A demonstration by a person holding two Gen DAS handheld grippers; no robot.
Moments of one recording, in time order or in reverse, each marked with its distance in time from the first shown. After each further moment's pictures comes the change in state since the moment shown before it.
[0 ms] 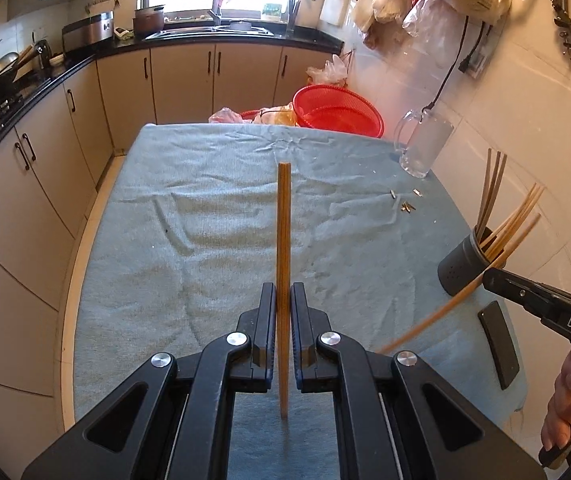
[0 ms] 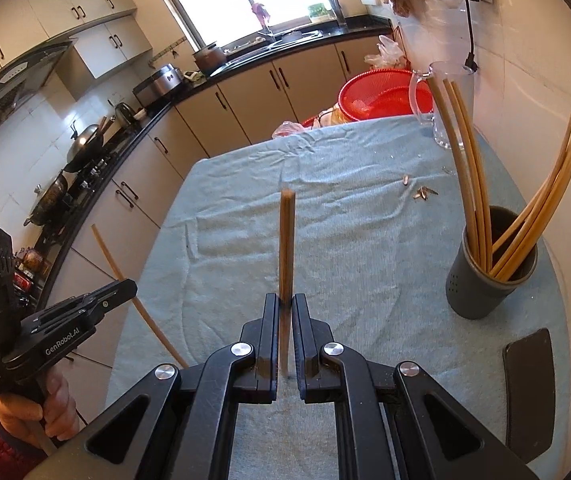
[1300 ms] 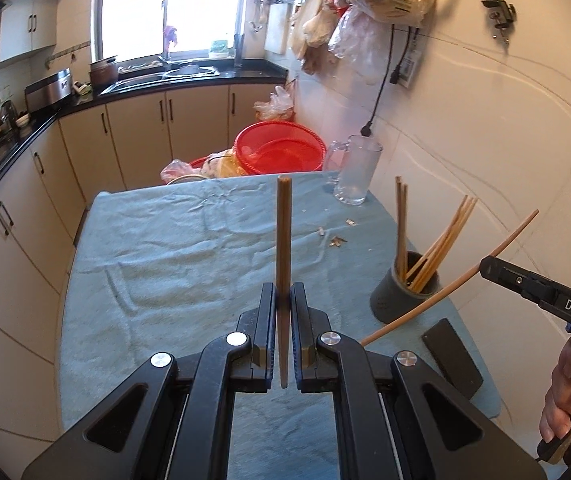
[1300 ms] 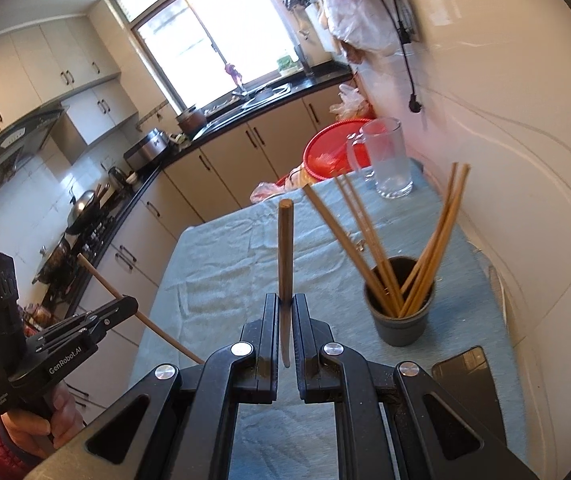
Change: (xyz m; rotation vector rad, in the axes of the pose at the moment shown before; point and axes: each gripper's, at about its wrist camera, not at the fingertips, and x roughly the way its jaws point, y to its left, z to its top) left arm -0.036 -0.108 0.036 0.155 -0.101 -0.067; right arm -0.106 -0.065 0.014 0.111 -0.194 -0.015
